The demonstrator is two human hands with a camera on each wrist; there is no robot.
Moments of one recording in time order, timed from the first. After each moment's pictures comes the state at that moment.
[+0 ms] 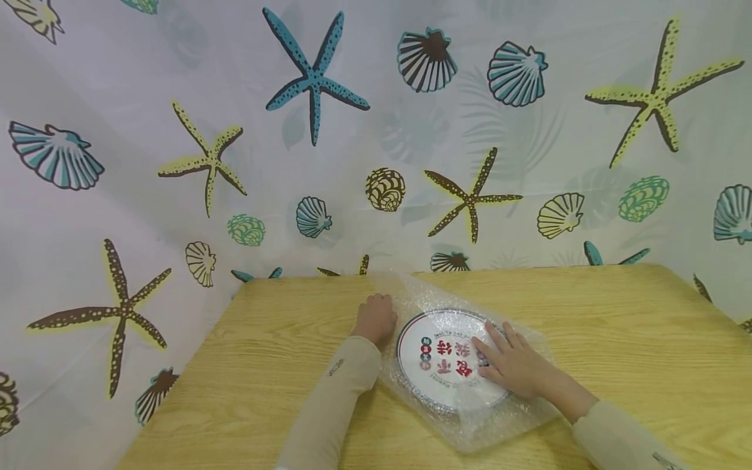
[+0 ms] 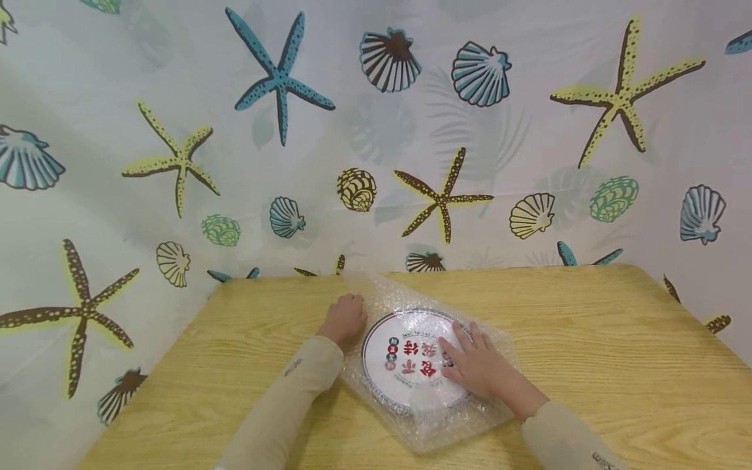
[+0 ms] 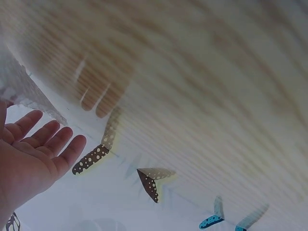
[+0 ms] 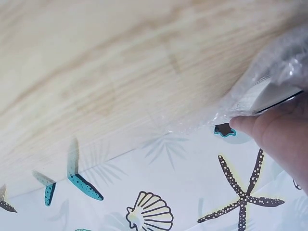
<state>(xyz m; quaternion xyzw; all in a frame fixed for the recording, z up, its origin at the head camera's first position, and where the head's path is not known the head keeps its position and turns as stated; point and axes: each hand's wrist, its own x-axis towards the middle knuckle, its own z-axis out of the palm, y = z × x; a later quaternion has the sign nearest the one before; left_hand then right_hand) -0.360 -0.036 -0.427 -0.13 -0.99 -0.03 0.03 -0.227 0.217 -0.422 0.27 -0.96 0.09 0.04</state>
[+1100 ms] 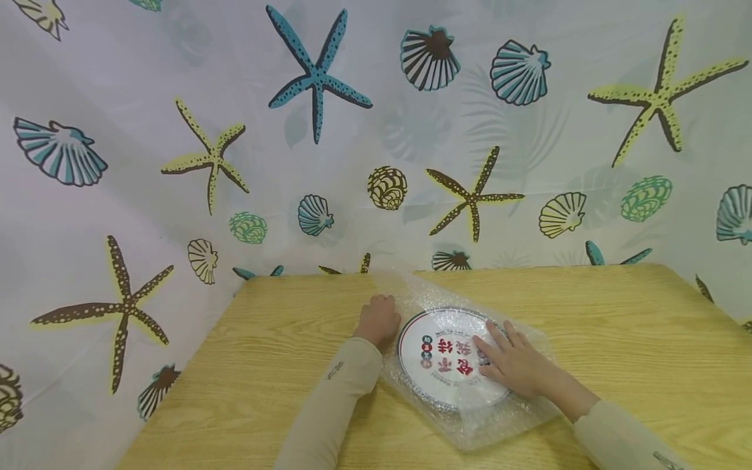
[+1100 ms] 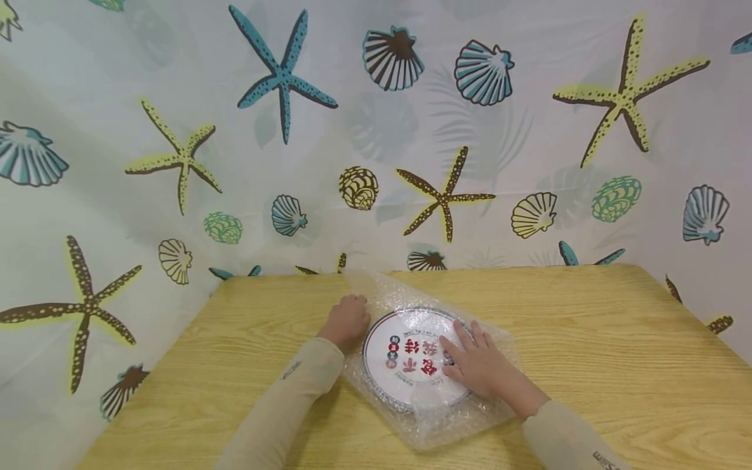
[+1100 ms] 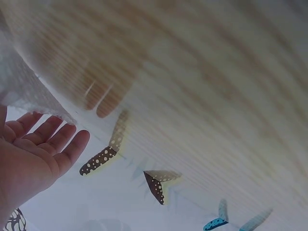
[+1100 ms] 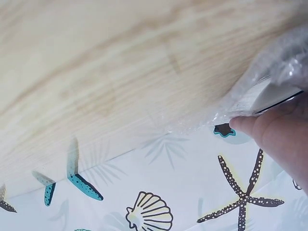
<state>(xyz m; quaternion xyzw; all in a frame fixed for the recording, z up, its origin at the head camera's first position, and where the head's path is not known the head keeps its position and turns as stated) -0.354 -0.036 -0.425 -0.15 -0.99 -0.05 0.02 -0.228 0.218 -0.423 0.26 -0.96 0.09 0.03</state>
